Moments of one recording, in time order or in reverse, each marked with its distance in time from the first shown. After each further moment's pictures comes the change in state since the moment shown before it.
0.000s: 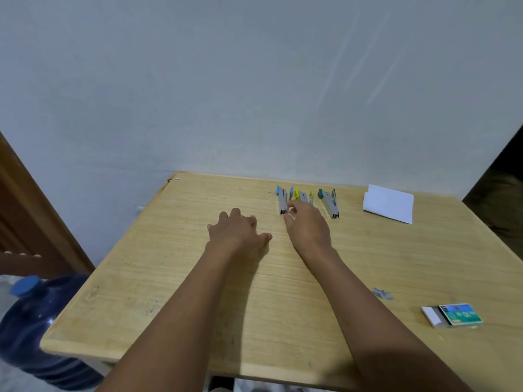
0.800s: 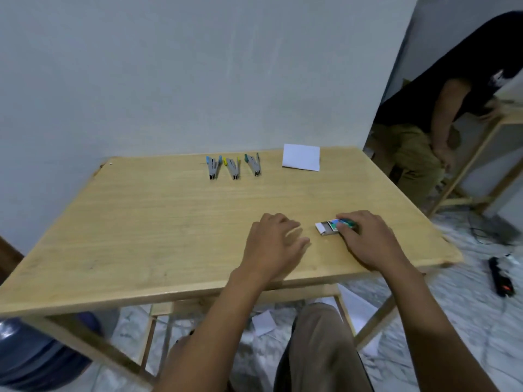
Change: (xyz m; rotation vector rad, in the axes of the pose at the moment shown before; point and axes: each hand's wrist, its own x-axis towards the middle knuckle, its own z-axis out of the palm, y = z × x) left_hand -0.148 0.146 0.093 -0.260 0.243 0.615; right_hand -0.164 0.185 -0.184 -0.158 -0.011 0.207
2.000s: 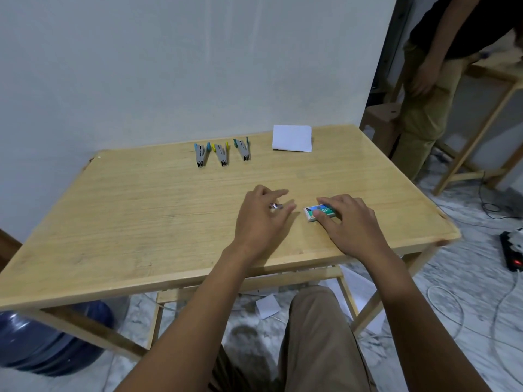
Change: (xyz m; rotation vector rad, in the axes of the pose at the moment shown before) left_hand 0.018 0.007 0.009 -0.267 0.117 -0.110; right_hand -0.011 0.000 0.016 0.048 0.055 -0.149
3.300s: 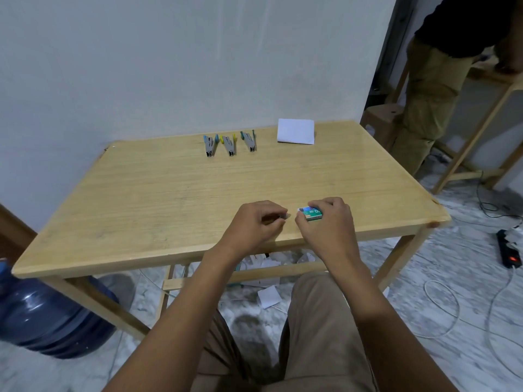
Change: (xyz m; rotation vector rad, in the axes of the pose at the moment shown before) left_hand -0.051 -0.007 -0.034 -0.144 -0.175 0.109; right_hand -0.052 -0.061 0.022 0.165 0.202 0.157
